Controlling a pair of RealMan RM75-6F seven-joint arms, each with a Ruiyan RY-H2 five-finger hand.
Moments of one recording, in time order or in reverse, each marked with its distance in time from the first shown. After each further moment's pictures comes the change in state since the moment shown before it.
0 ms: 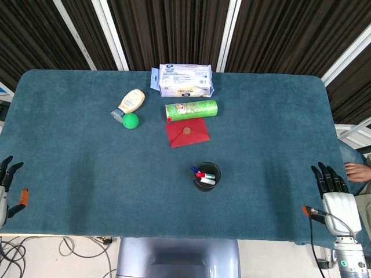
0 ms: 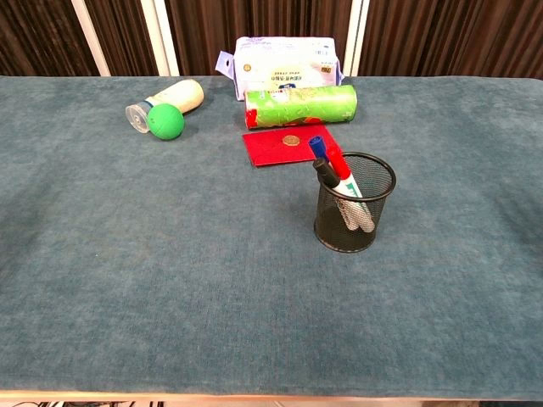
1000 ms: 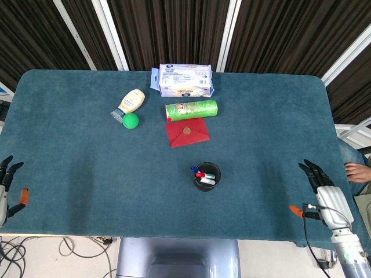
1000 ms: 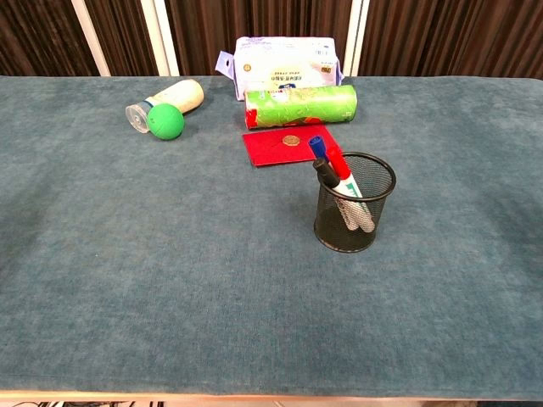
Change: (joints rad) left arm -0.003 -0.001 -0.002 -0.001 -0.016 -0.013 0.008; right arm 0.093 0.109 -0.005 -0.035 -0.024 -0.175 0.431
